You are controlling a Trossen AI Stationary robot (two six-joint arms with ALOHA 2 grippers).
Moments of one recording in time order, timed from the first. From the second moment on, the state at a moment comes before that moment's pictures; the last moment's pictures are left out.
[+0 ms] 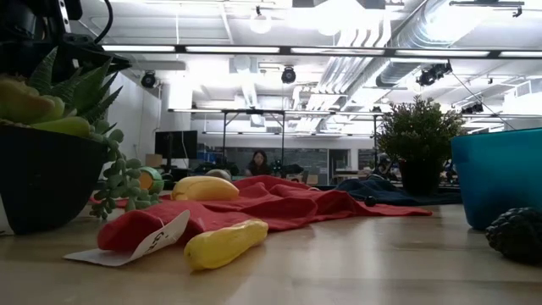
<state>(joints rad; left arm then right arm) 0.15 0.05 0.01 0.03 0.10 -1.11 -0.35 1.04 1.95 -1.48 0.02 0.34</state>
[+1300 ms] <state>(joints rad) 0.15 0.05 0.01 0.03 0.10 -1.11 0.18 0.86 1.12 -0.77 -0.27 0.59</state>
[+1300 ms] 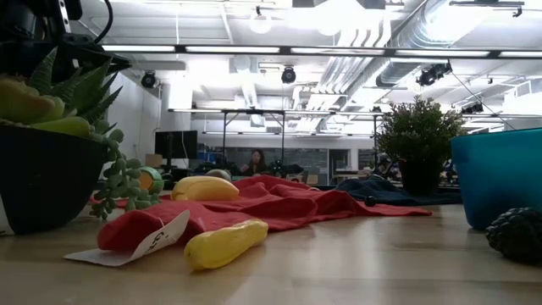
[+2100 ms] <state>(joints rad) 0.15 0.05 0.01 0.03 0.10 -1.11 0.72 1.02 1.12 -0.75 0.12 0.81</state>
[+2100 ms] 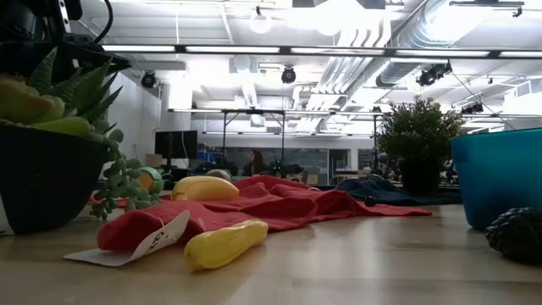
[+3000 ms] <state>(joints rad) 0.15 0.05 0.01 0.03 0.10 -1.11 0.75 1.40 1.12 -0.88 0.10 0.97</state>
